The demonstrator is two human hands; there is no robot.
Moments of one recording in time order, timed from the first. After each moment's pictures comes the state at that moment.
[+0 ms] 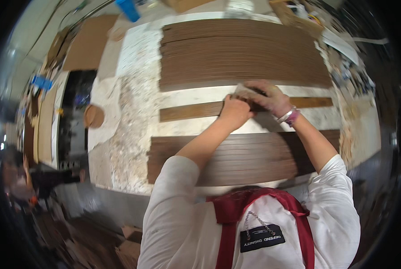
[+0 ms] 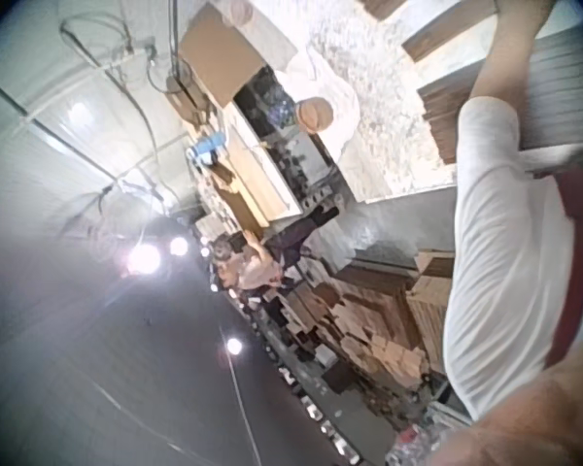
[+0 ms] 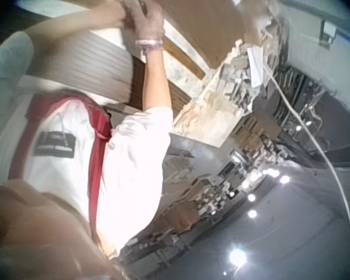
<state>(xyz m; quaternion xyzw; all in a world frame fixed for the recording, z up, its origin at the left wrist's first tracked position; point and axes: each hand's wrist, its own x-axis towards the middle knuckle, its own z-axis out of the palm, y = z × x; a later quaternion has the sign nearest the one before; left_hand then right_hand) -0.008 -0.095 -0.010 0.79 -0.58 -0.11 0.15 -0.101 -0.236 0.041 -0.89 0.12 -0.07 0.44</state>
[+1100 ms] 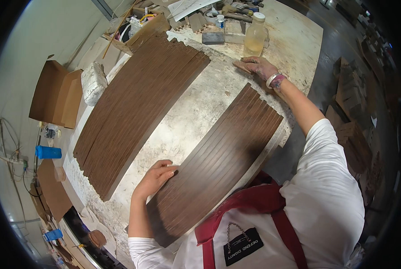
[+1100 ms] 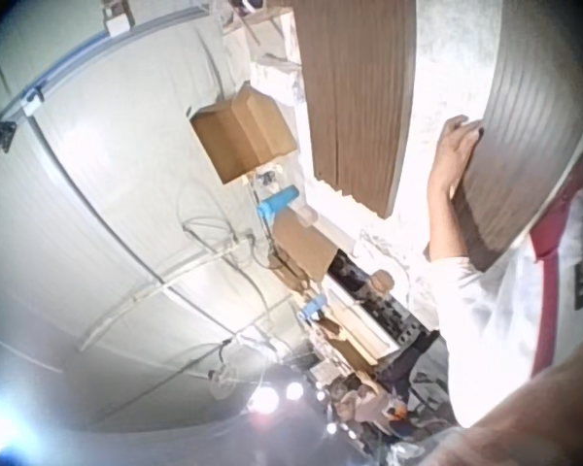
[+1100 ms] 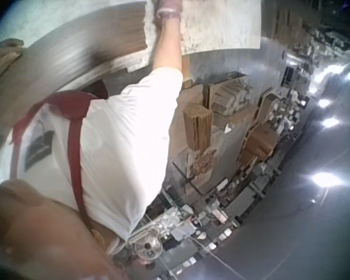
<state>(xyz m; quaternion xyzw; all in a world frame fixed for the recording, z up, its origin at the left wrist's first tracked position) -0.028 -0.140 0.028 0.65 -0.61 -0.43 0.14 -0.417 -0.514 0.007 -0.71 0.50 -0.22 0.45</state>
